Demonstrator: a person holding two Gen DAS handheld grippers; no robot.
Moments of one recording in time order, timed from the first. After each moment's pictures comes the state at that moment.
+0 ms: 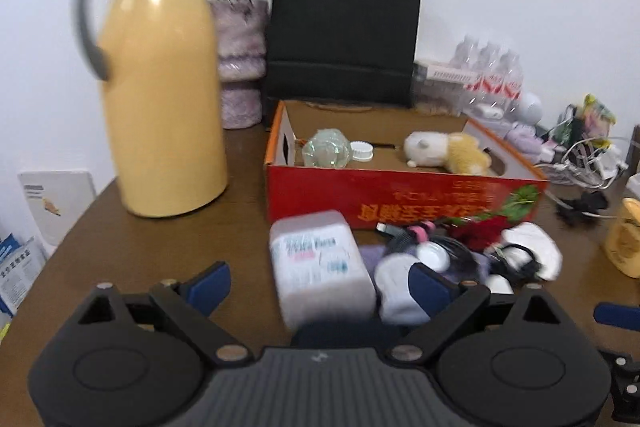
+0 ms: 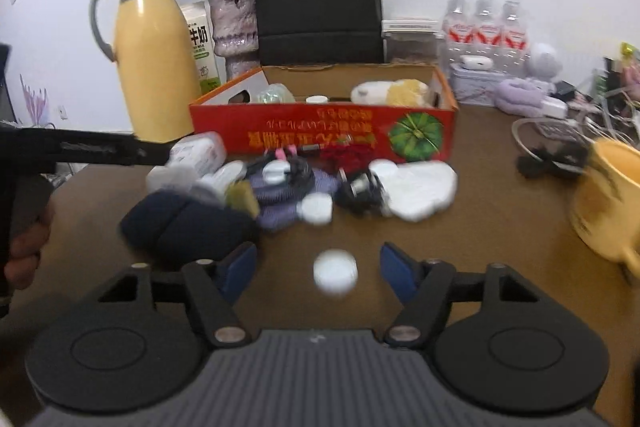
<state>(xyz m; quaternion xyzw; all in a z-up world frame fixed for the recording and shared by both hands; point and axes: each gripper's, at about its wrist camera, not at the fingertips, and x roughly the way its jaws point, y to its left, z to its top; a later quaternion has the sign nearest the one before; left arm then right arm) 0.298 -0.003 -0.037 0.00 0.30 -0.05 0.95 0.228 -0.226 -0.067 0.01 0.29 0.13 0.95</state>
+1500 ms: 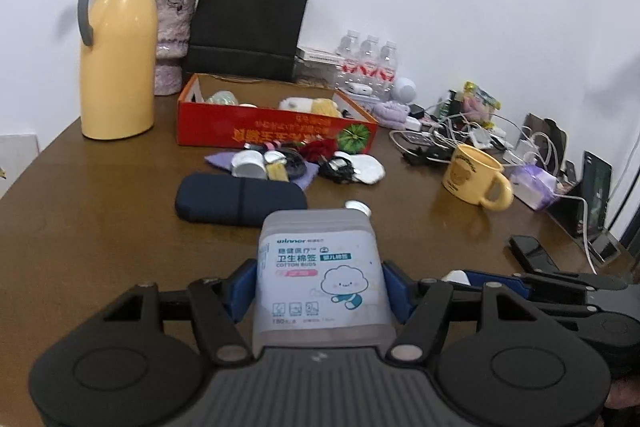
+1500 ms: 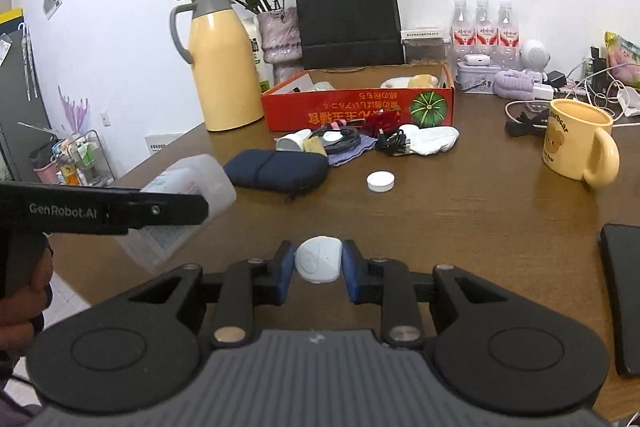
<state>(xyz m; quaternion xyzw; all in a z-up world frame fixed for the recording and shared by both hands) 0.087 -0.035 -0.020 -0.05 0.30 -0.17 0.94 0.064 -0.237 -0.047 0.04 0.28 0.16 0.95</state>
